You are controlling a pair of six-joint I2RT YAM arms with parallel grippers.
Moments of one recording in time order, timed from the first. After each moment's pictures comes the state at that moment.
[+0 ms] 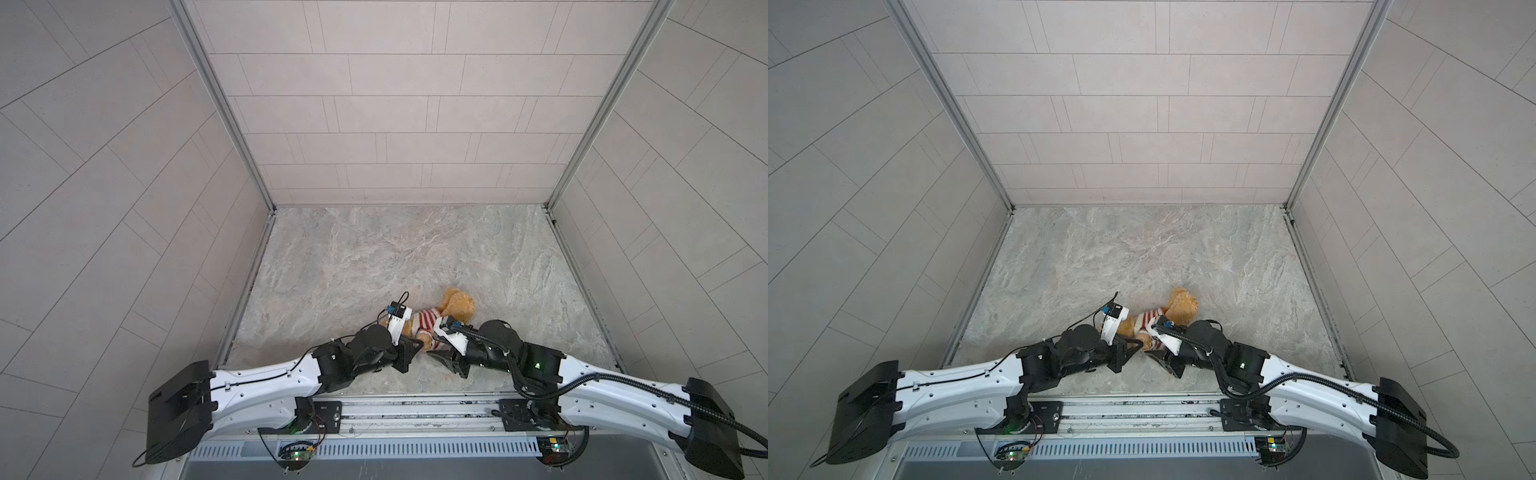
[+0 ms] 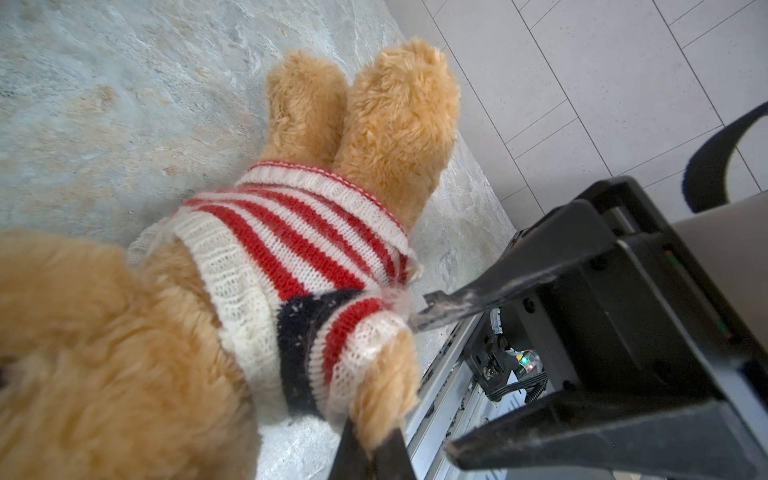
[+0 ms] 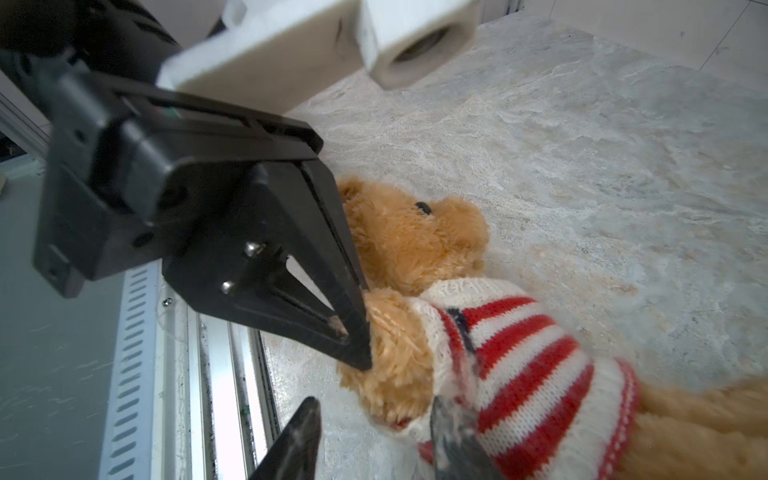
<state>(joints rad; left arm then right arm) -1.14 1.01 0.41 0.13 0.01 -0.73 1.02 0.85 0.39 -0.02 -0.11 0.05</state>
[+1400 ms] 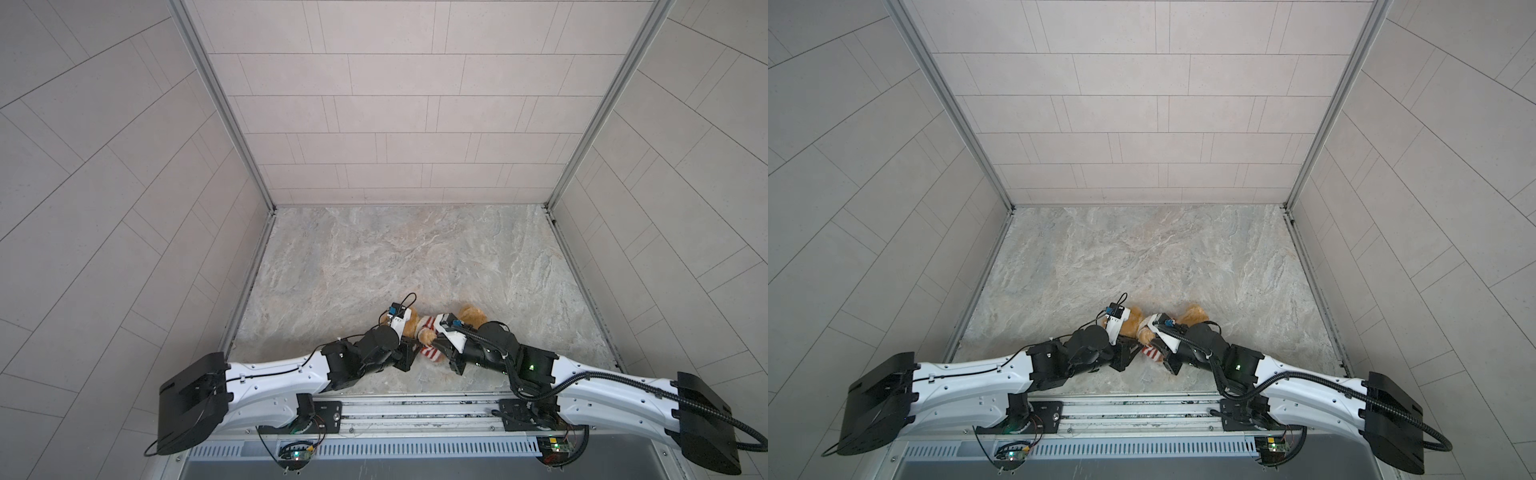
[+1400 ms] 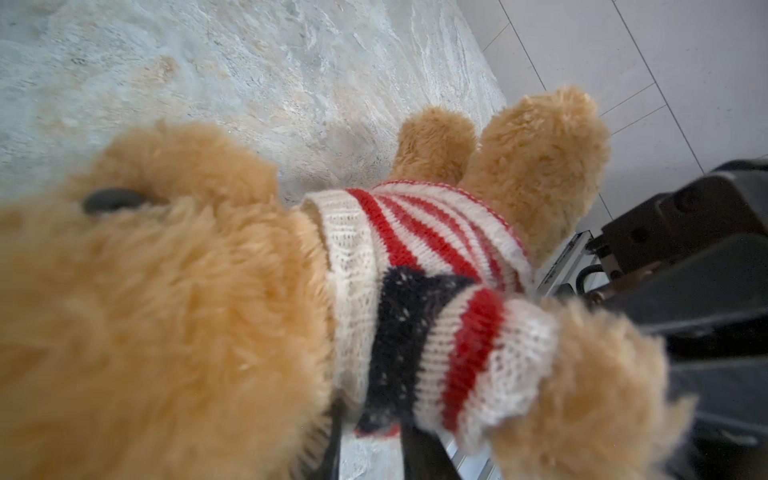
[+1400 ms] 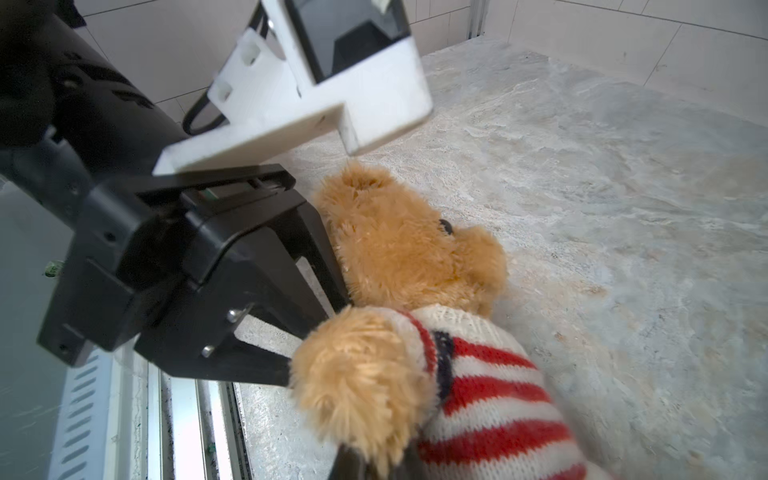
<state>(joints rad) -1.14 1.13 0.43 0.11 -0.09 -0.75 1.03 0.86 0.32 0.13 -0.03 0.09</state>
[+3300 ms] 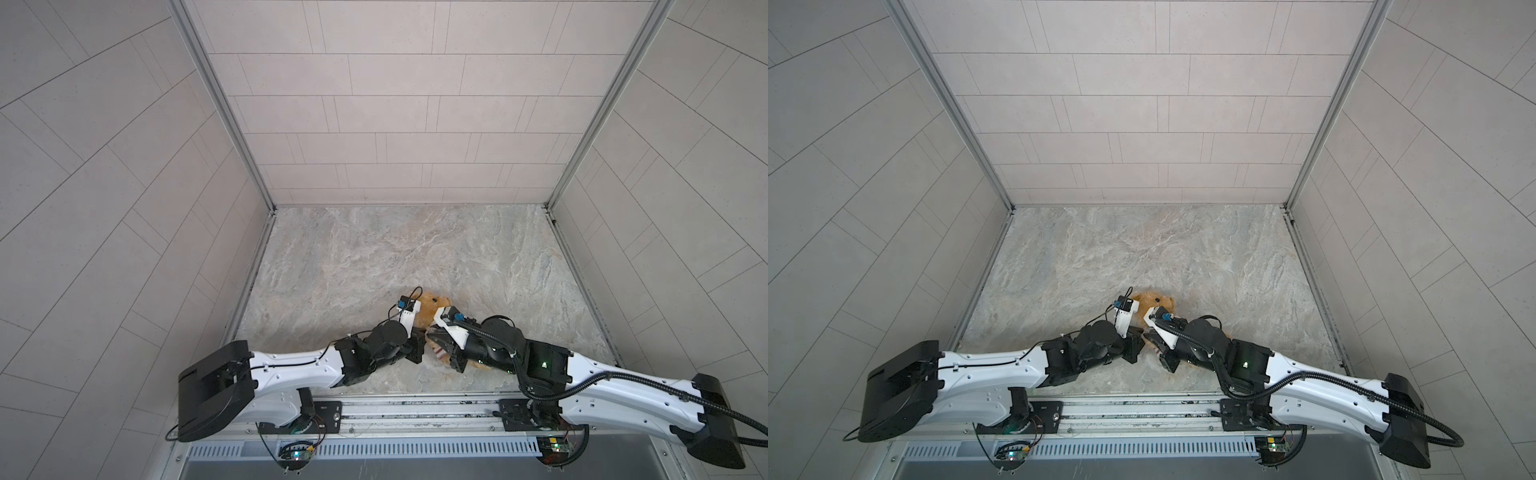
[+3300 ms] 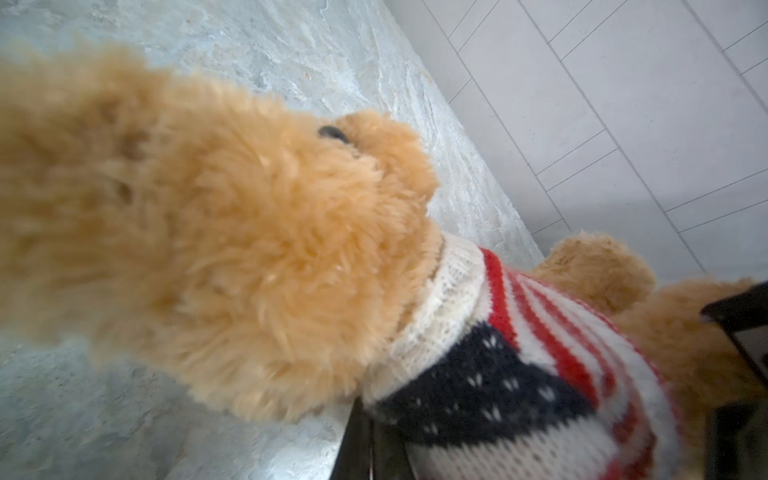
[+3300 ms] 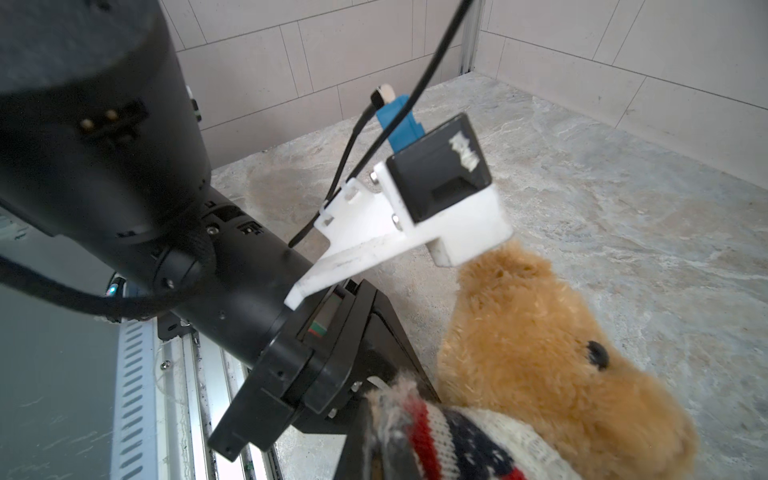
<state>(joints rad) -1.14 1.23 0.46 0.32 -0.12 -0.71 1.11 0.79 0.52 -0.10 0.05 0.13</state>
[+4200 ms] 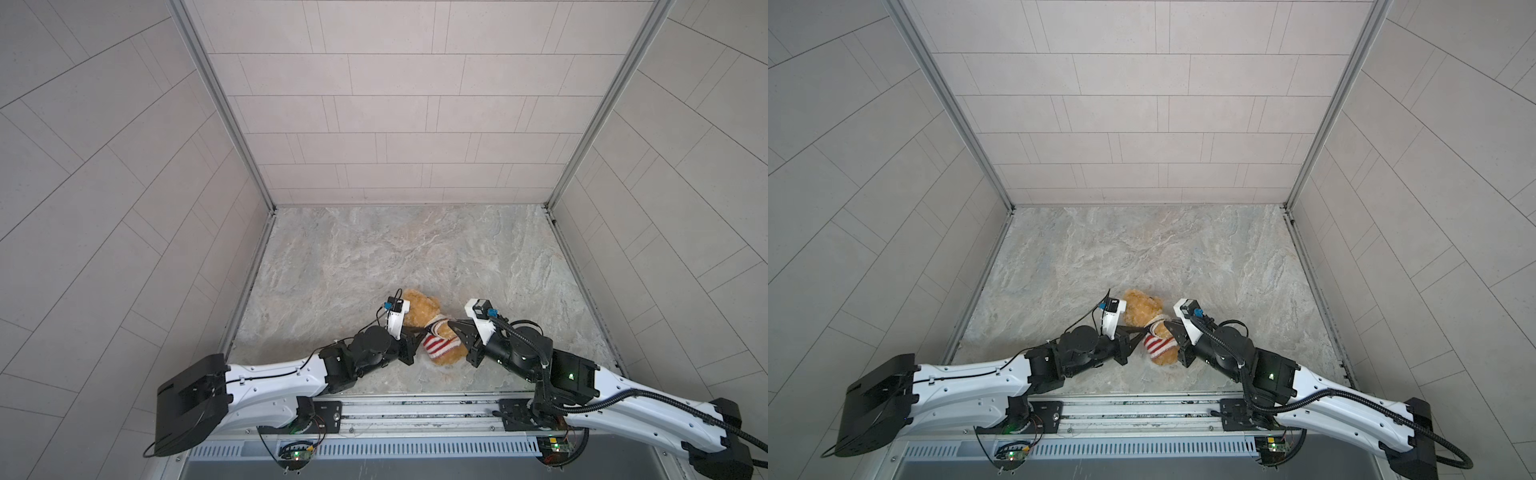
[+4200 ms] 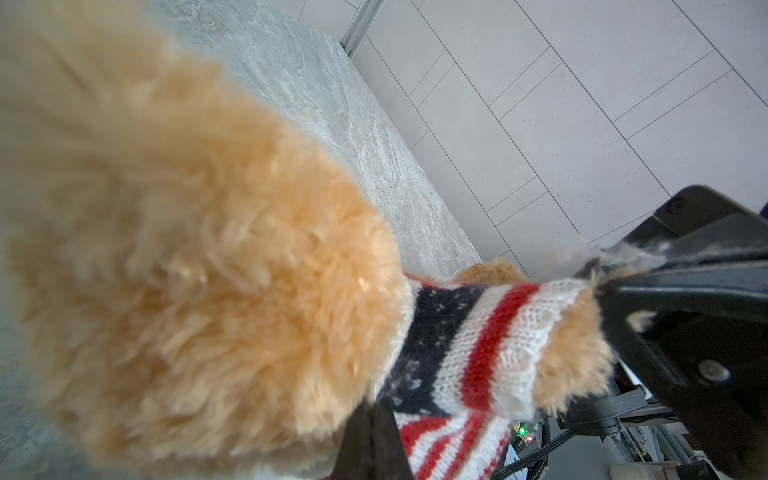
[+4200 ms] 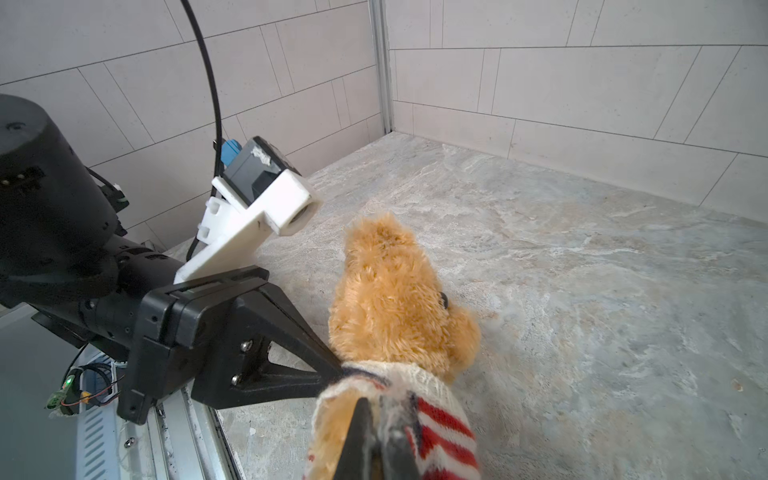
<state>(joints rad) -1.14 1.09 0.36 0.39 -0.13 -0.73 1.09 0.55 0.43 -0.14 0.24 0.23</state>
